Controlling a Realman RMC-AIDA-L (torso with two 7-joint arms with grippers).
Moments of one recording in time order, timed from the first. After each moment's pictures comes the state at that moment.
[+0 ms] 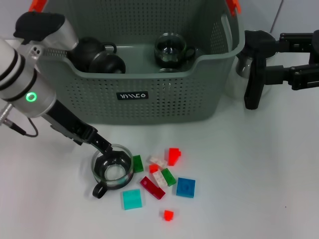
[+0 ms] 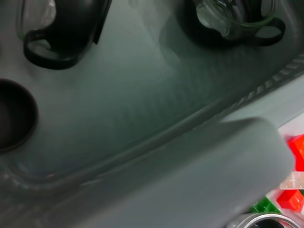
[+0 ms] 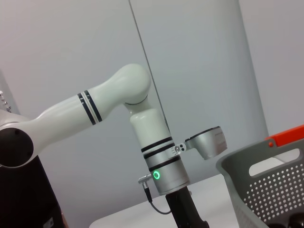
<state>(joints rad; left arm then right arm) -0.78 -2.10 0.95 1.03 2.78 1.65 -2.56 0.67 1.93 -0.66 -0.91 -1.85 -1.97 1.81</state>
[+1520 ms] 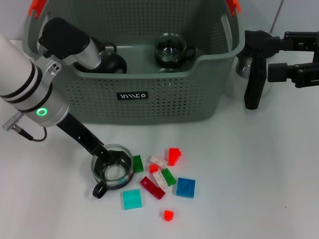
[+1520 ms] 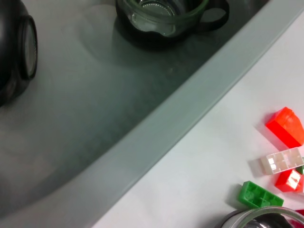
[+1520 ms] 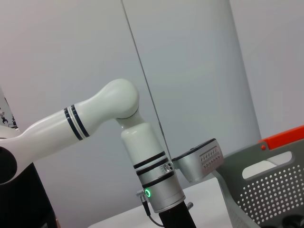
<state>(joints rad) -0.71 -2.16 1.07 1.12 2.79 1.59 -2.36 0.66 1.93 -0.65 -0.91 -1.85 -1.97 1.81</state>
